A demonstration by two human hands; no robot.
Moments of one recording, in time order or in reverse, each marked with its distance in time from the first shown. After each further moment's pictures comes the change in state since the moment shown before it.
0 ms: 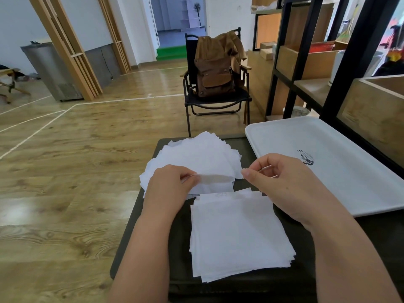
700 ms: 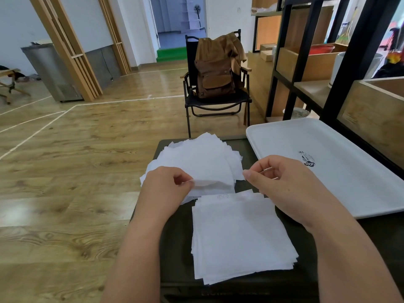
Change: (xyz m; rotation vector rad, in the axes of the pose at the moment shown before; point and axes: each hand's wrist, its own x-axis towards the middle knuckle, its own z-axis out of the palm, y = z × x) left_hand -0.006 -0.001 -0.012 -0.016 0.012 -0.062; right_hand 0.000 0.001 0.000 -0.025 0.001 -0.005
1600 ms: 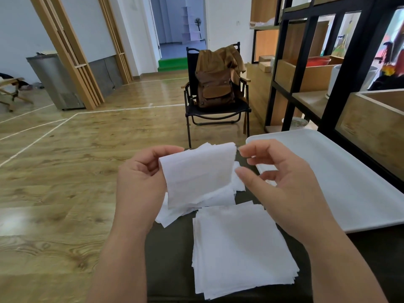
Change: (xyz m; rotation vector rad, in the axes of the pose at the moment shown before) left_hand -0.021 0.039 -0.048 -0.793 0.226 0.128; right_hand -0.009 -0.023 0.006 0.161 0.159 -0.480
